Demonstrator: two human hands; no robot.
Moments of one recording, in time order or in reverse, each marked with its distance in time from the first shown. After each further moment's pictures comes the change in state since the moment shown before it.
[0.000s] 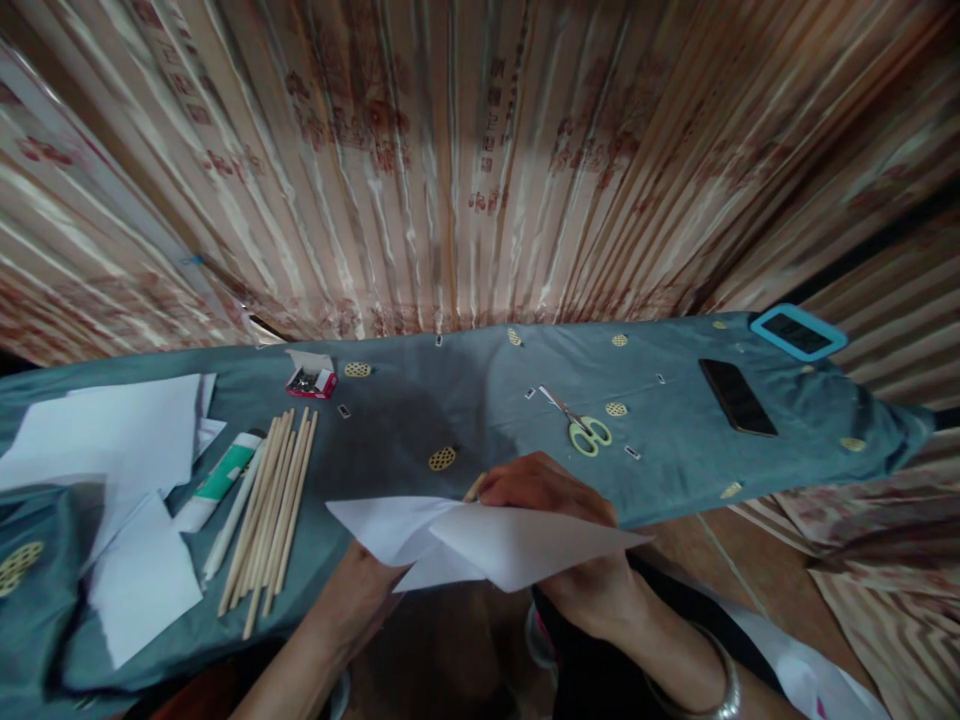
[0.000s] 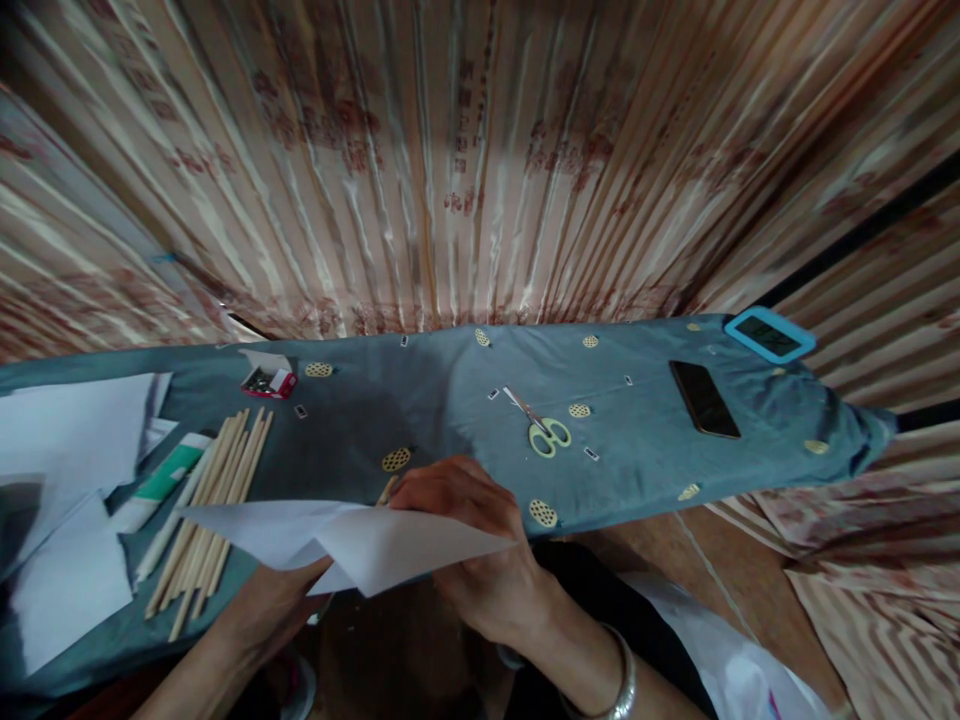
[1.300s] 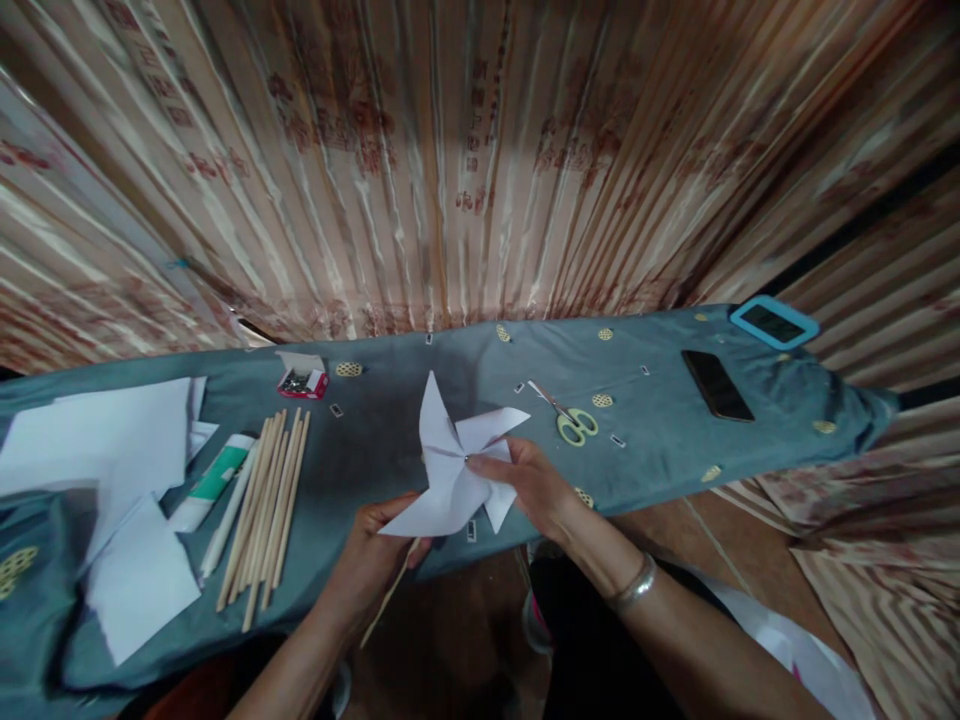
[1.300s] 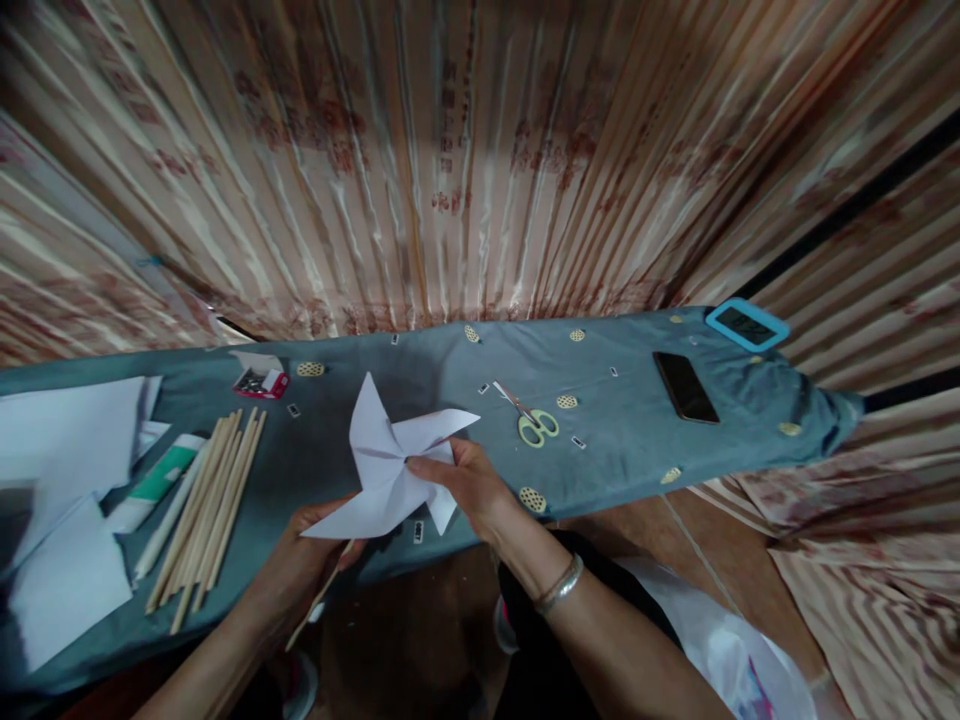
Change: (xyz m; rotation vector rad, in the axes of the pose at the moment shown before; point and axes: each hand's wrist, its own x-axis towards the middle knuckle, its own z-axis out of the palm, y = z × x) left_hand 0.020 -0.011 0.006 0.158 -0.224 0.200; right_hand 0.006 0.057 0.021 0.877 0.147 1.029
